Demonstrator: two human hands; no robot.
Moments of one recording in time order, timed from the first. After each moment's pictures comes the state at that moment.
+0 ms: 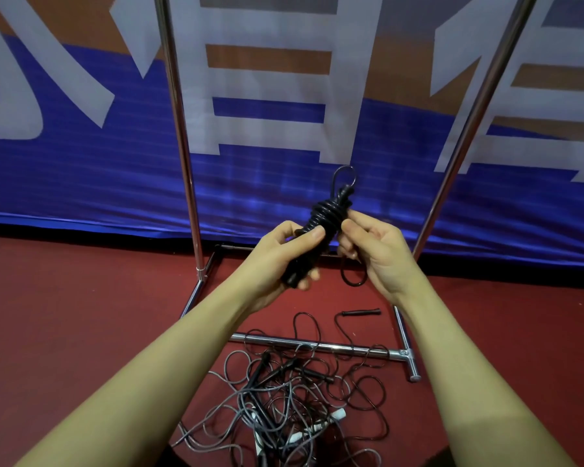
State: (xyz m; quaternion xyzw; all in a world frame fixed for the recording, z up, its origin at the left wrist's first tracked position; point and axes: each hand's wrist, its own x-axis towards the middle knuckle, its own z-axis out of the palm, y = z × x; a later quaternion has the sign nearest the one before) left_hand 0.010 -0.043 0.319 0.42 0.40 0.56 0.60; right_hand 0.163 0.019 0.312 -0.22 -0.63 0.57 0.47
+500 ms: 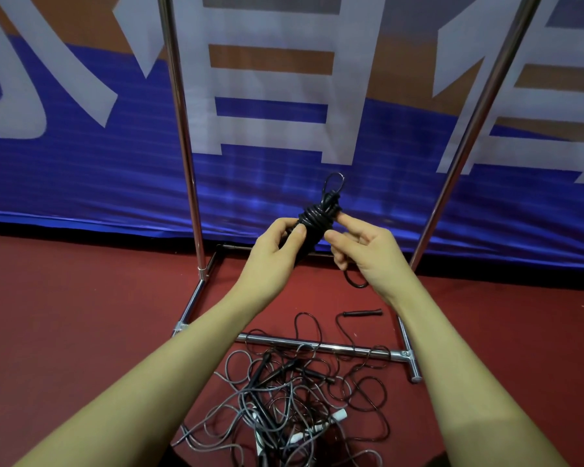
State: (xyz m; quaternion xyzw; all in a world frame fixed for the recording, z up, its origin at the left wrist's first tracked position) left_hand 0.007 -0.037 0.305 0.54 0.53 0.57 0.32; right_hand 0.155 0.018 0.308 -0.32 -0.66 0.51 0.45
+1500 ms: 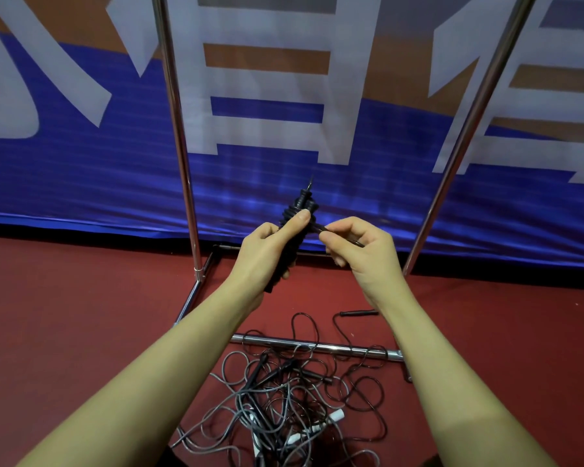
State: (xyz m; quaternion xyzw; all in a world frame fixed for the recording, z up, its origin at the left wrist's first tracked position) left_hand 0.003 -0.034 0.314 0.39 0.56 0.58 0.44; right_hand 0.148 0.003 0.311 -0.32 -0.62 0.50 0.52
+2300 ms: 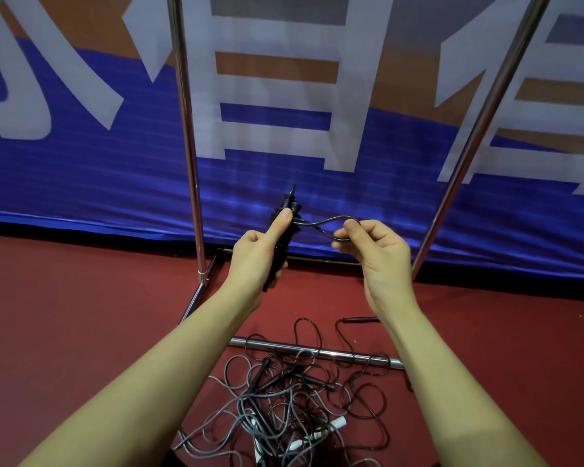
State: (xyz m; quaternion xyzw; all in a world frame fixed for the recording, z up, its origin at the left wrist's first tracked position) left_hand -0.014 -0.032 0.309 0.32 0.57 0.61 0.44; right_hand 0.140 0.001 0.315 -0.32 -0.52 0.52 0.60
